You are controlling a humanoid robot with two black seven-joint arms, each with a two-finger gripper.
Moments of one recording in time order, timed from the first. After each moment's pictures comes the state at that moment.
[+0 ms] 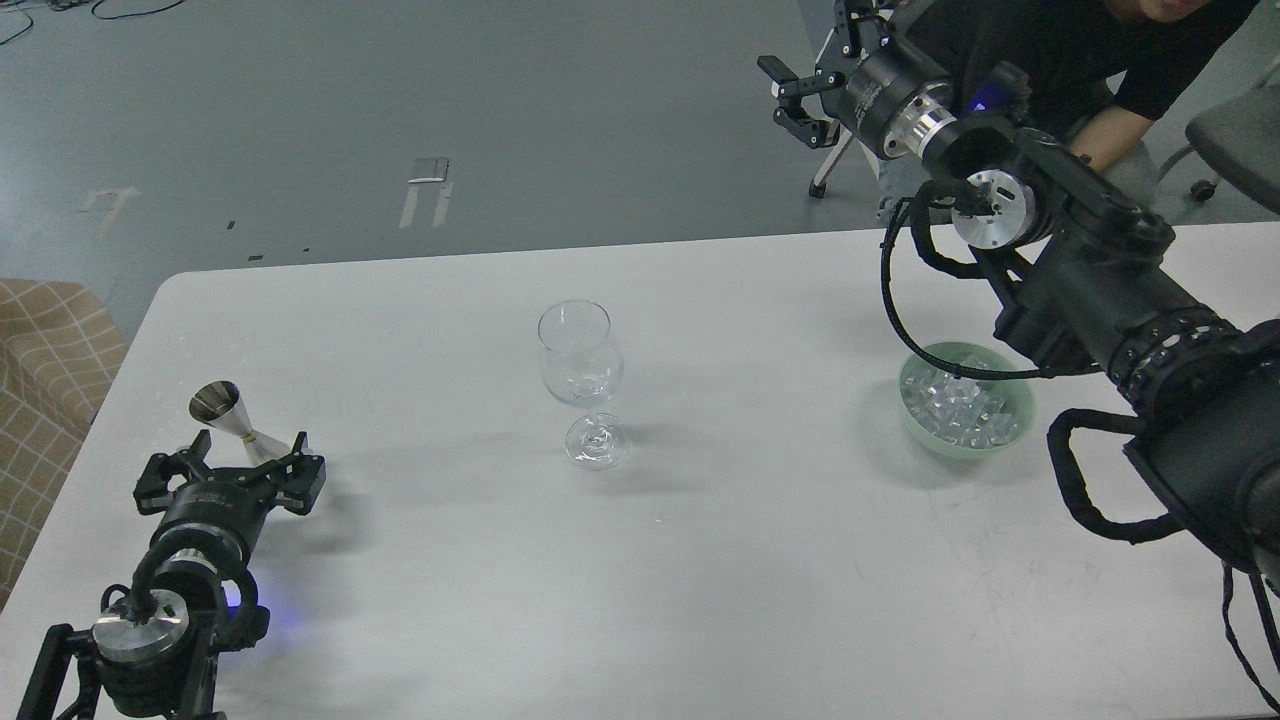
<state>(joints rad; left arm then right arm) 0.01 0.03 -1.81 -1.24 0.02 0.10 0.13 1.16 0.00 0.86 0.26 -0.38 0.49 0.19</state>
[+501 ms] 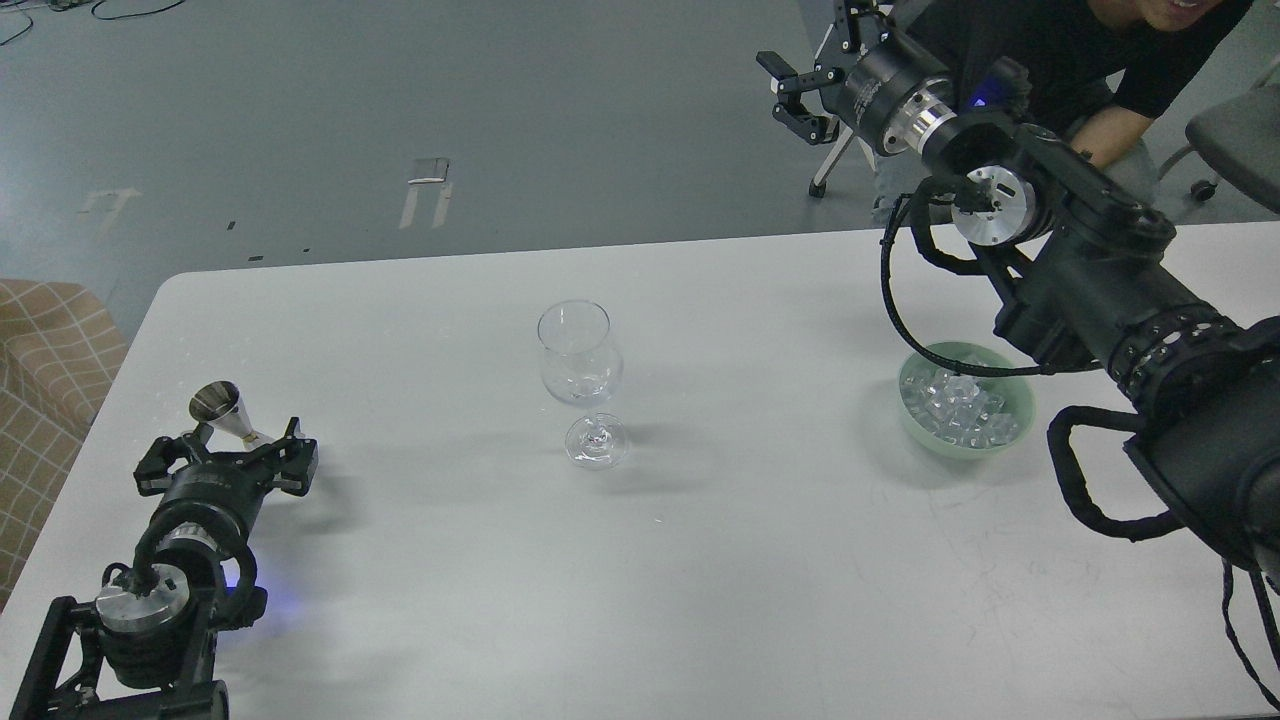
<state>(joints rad) -0.06 0.07 -1.81 -1.14 0.02 0.09 0.13 1.16 0.00 0.86 0.26 -0.38 0.49 0.19</state>
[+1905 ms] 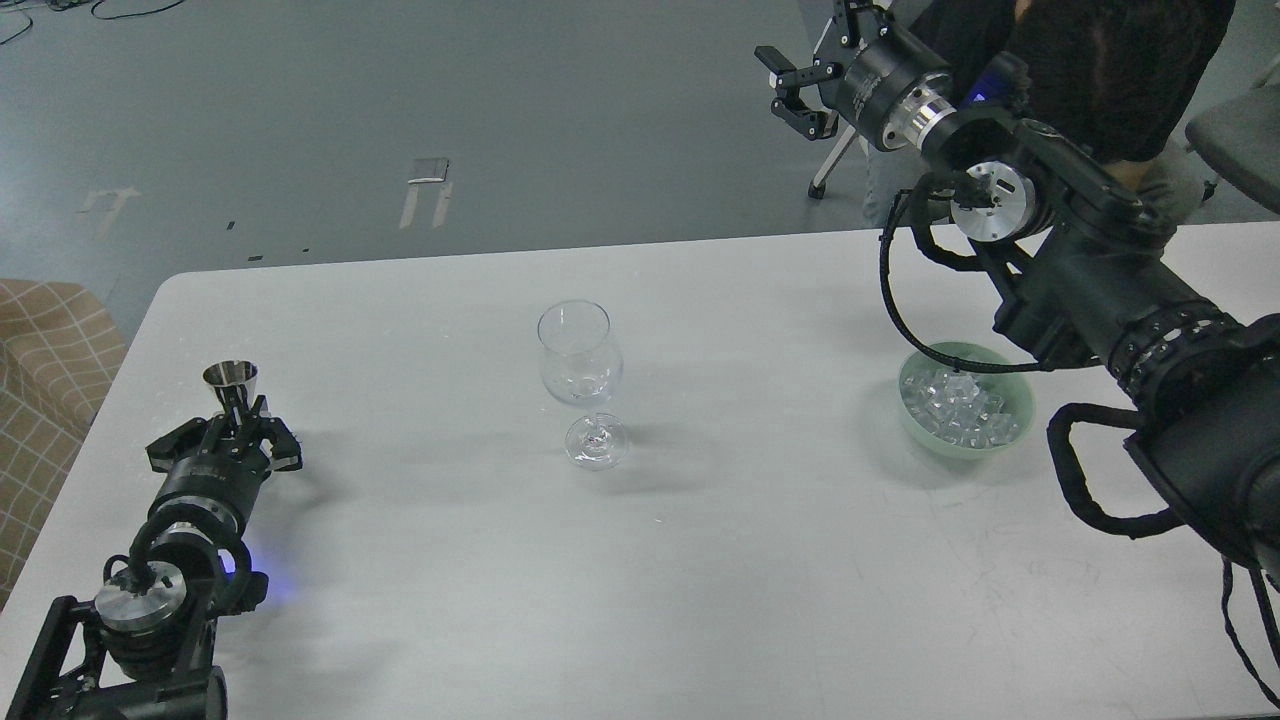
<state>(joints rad) -0.10 0.08 -1.81 -1.04 -0.03 -0.05 0.13 1.17 0.00 0.86 0.26 -0.38 0.49 0.19</state>
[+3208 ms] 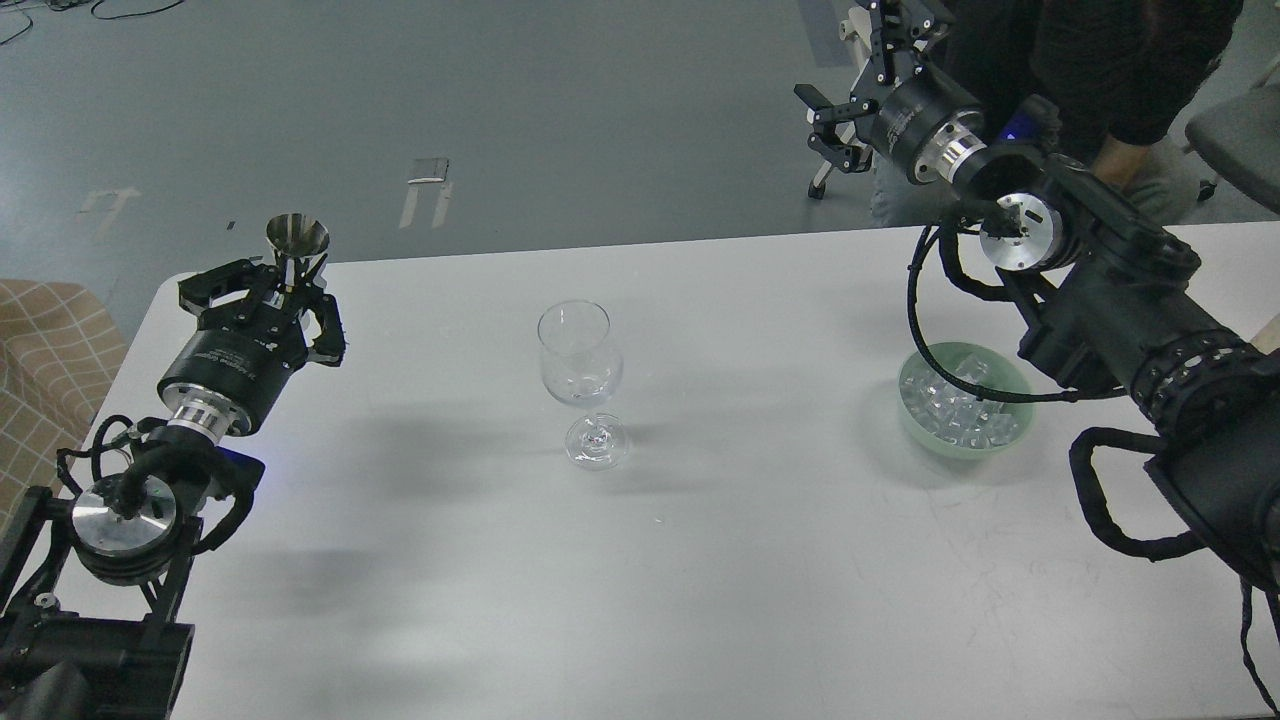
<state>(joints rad) -0.13 0.25 -1.56 -1.42 0.02 -0.06 0.19 1.08 -0.05 0.90 0.27 -0.36 0.48 0.17</state>
